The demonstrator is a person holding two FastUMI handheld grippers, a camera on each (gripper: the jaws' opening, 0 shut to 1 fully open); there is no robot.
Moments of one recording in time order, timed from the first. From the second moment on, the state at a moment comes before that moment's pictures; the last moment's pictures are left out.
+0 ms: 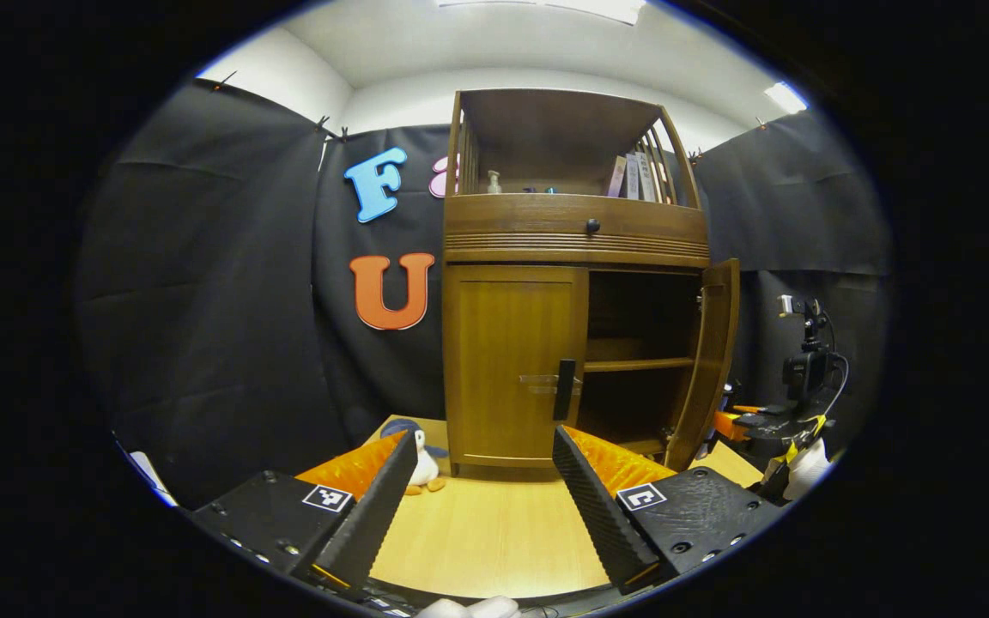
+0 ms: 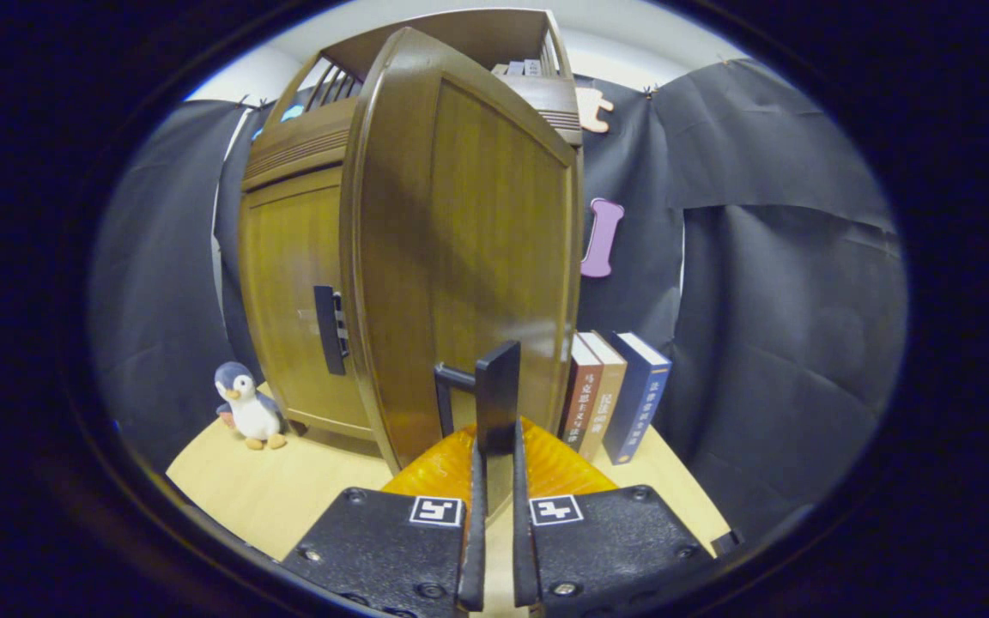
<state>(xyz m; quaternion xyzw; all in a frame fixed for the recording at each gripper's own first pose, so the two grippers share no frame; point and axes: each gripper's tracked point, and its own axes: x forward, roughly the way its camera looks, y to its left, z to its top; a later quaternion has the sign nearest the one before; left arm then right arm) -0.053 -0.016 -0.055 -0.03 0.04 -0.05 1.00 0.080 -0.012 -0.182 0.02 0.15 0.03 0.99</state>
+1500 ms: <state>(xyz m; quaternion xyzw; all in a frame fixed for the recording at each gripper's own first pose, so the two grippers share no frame) -0.078 -0.170 -0.037 -0.02 0.04 0.01 1.00 0.093 -0.149 -0.183 0.00 0.15 0.14 0.98</state>
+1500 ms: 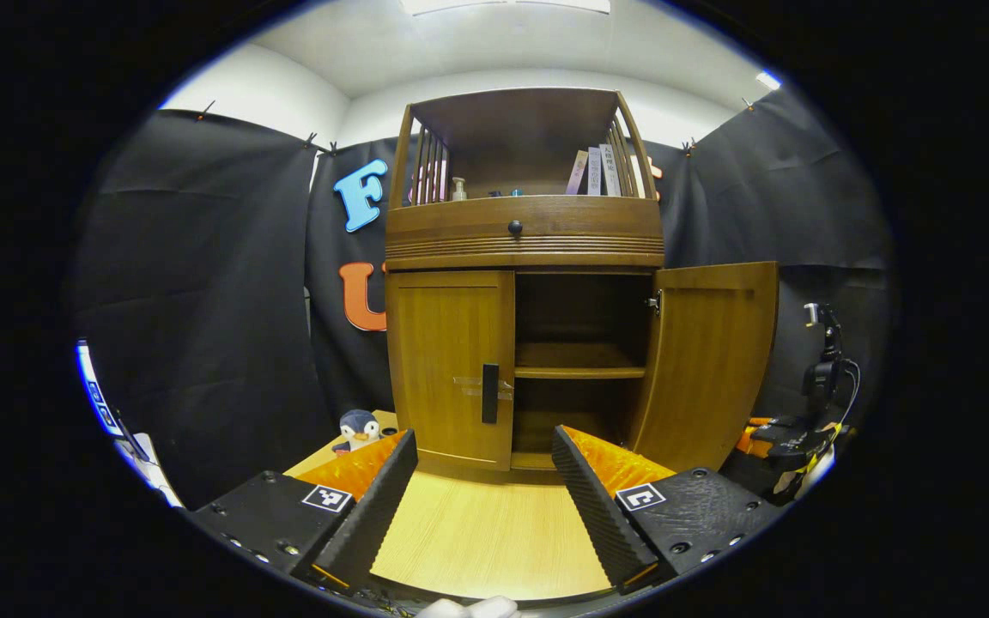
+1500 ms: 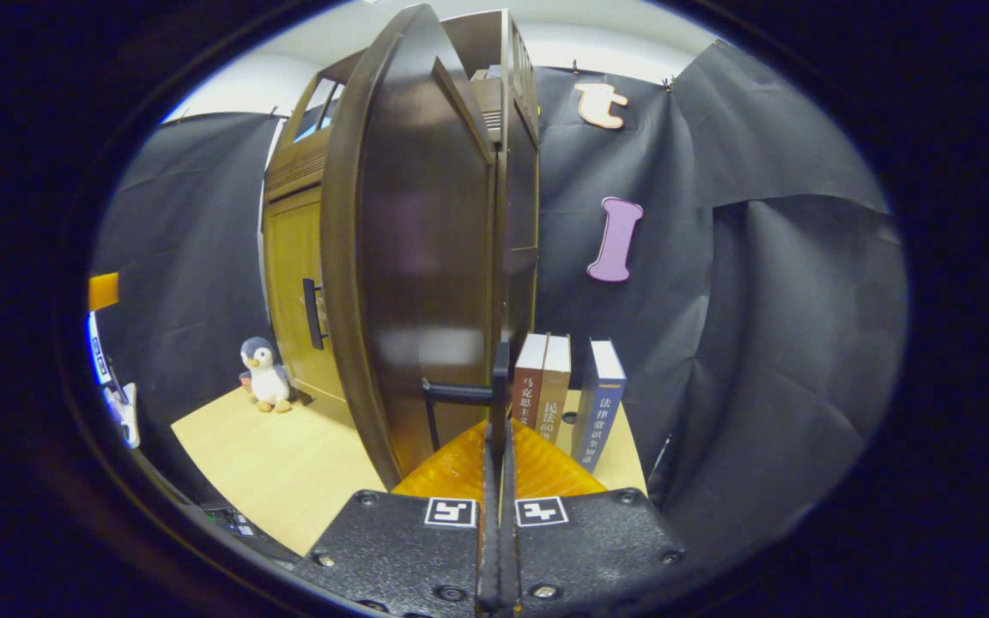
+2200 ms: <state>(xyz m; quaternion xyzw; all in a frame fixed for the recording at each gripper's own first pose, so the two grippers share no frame) -0.040 -0.120 -0.034 -0.01 0.04 -0.02 1.00 0.039 -0.169 -0.110 -0.02 0.10 0.04 0.99</state>
